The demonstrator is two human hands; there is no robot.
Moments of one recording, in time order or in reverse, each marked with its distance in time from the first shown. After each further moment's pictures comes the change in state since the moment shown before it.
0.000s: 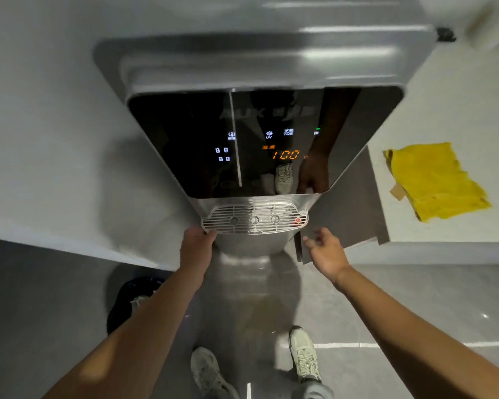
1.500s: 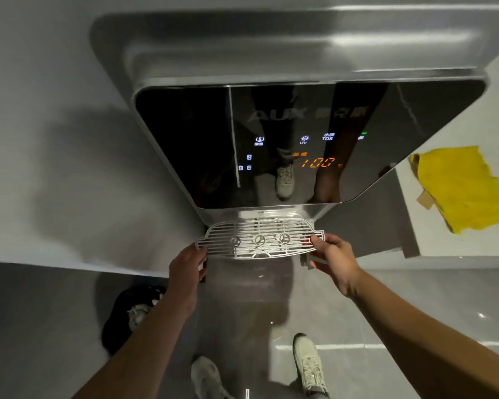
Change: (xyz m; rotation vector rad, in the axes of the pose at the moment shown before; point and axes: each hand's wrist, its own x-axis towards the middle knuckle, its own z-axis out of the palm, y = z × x) left_hand 0.018 -0.038 -0.027 -0.369 -0.103 -0.084; right_hand 0.027 -0.002 0.022 0.650 -0.037 0.192
